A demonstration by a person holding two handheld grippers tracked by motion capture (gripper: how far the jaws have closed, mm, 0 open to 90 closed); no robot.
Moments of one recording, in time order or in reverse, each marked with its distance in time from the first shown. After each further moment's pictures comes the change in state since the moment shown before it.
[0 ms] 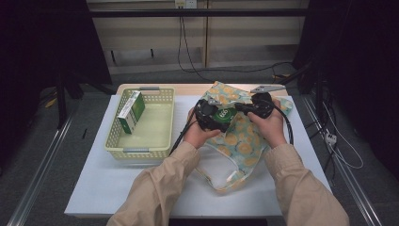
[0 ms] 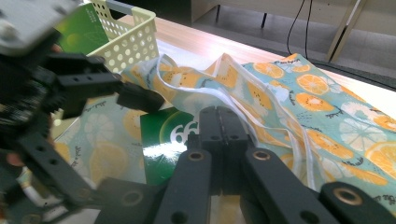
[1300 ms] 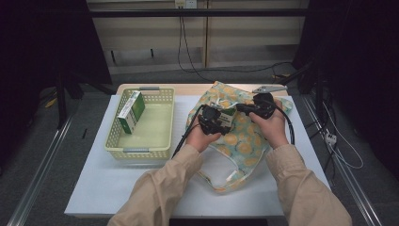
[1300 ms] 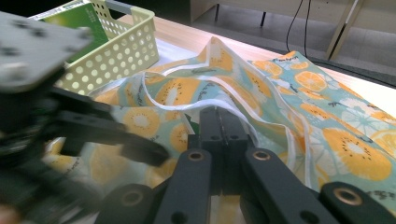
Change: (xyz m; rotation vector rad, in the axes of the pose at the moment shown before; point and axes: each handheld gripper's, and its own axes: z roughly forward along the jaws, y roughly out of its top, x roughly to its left) left arm -0.016 -0.010 -0.002 0.090 -0.142 -0.037; right arm -0.001 -0.002 -0.005 0.002 -0.002 0.007
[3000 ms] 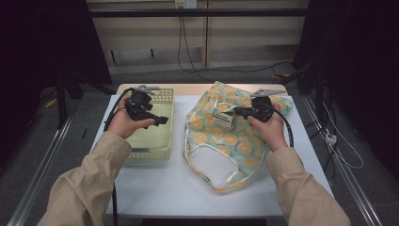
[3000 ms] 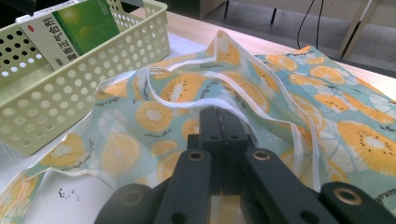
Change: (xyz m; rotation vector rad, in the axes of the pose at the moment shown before) left arm 0.120 -0.038 -0.171 0.062 0.167 0.030; right arm 0.005 -0.007 0.002 0.006 0.035 -0.004
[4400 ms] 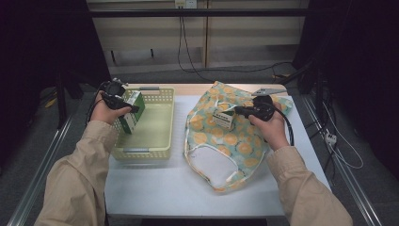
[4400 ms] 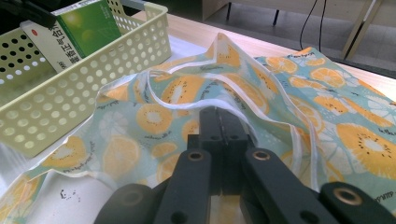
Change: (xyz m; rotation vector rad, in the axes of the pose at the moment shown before) left arm 0.093 -0.030 0.005 0.106 0.241 -0.159; right arm -0.005 0.001 -0.001 -0.005 0.014 0.009
